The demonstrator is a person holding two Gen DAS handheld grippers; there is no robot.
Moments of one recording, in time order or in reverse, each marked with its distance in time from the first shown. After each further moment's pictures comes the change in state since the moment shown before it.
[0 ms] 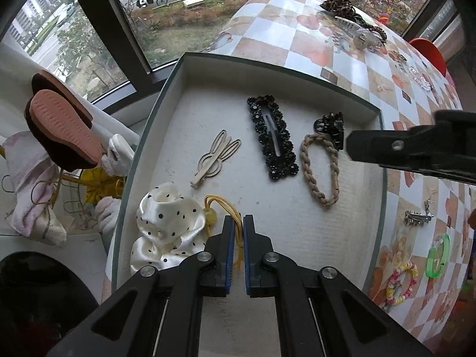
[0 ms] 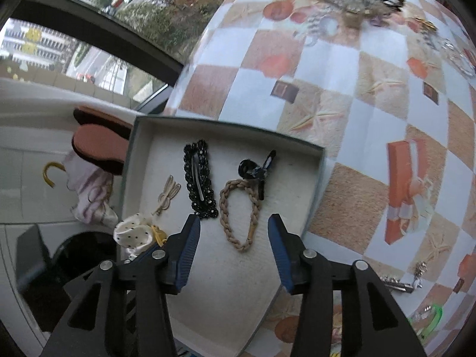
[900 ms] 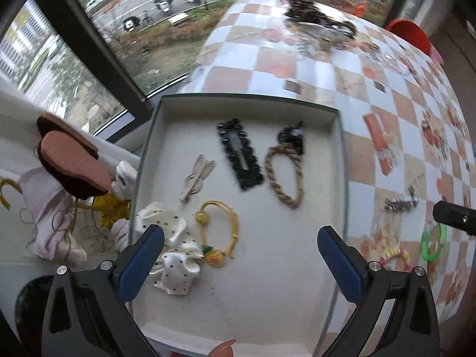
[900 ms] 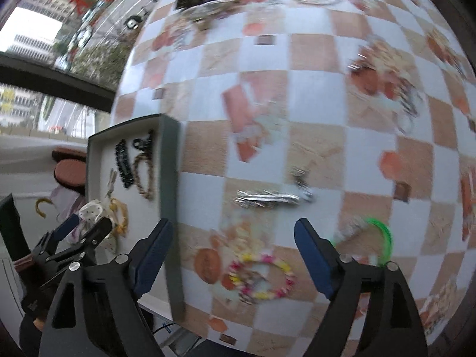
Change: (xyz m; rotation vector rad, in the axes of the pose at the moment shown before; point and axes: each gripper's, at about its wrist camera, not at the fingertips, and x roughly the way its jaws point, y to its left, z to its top) left arm -0.039 -0.042 0.000 0.148 -0.049 0.060; right arm -0.081 -0.119 -0.095 0.271 -0.094 -0.092
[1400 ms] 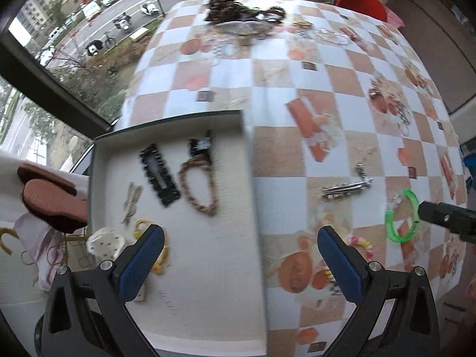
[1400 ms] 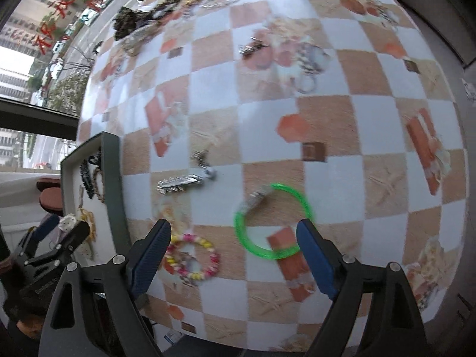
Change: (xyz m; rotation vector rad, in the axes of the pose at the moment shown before) left arm -0.018 -0.087 0.010 0.195 0.012 -0.060; right arm -0.027 -0.084 -0.031 0.145 -0.027 -0.077
